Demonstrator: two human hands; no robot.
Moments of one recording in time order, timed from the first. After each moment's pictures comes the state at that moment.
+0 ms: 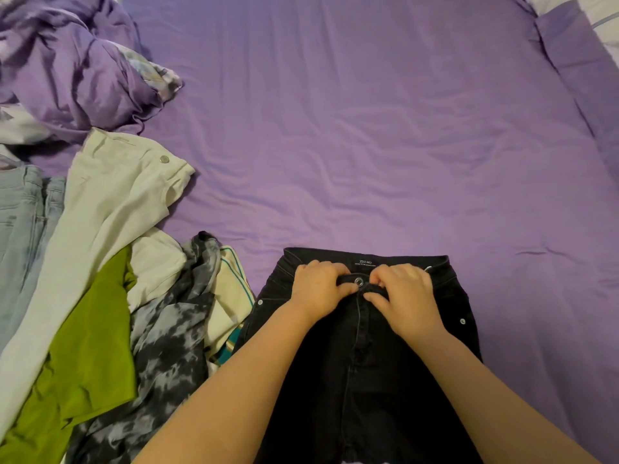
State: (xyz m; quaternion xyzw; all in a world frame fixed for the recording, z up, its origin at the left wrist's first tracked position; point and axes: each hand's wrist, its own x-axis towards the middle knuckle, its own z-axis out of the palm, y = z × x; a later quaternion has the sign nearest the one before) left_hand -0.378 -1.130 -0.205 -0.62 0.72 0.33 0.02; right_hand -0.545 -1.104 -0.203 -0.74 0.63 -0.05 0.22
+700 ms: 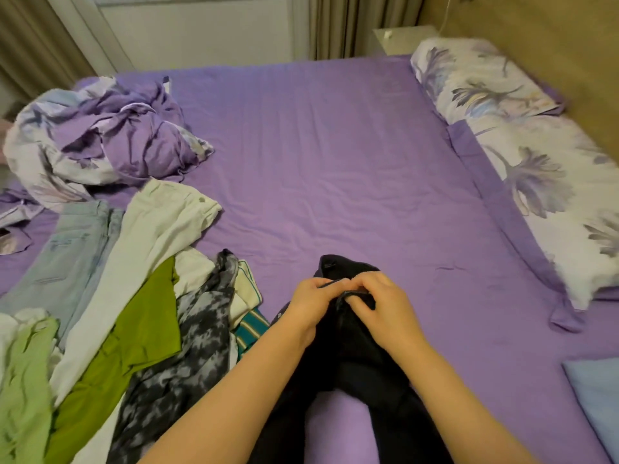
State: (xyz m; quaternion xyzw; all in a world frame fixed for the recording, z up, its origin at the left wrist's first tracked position) left_hand -0.402 -1.011 -0.009 -0.58 0.29 0.68 -0.33; right_hand -0.548 -0.996 -0.017 -0.71 0.59 -0.26 0.28
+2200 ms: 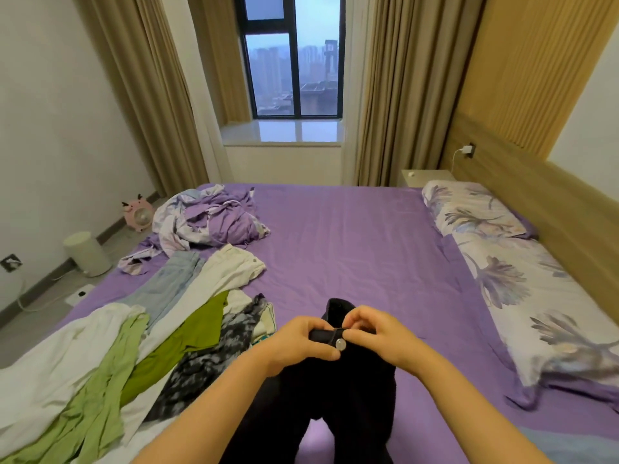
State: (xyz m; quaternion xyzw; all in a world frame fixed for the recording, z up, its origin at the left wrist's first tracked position) left_hand -0.462 -0.810 0.186 -0.56 0.55 0.55 -0.26; right_hand -0.662 -0.864 0.183 -0.76 0.38 -0.18 0.50
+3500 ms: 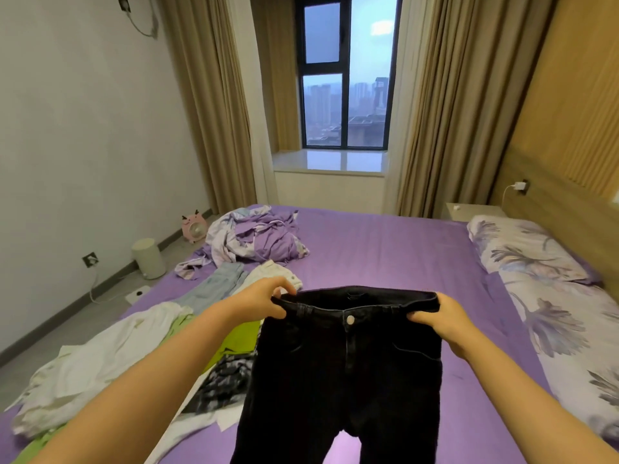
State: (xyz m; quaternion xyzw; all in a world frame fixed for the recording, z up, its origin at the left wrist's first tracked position) left_hand -0.359 -0.792 0.257 -0.72 0.61 0.28 -0.19; right_hand -0.688 -0.921 0.198 -0.63 0.52 -0.31 0.49
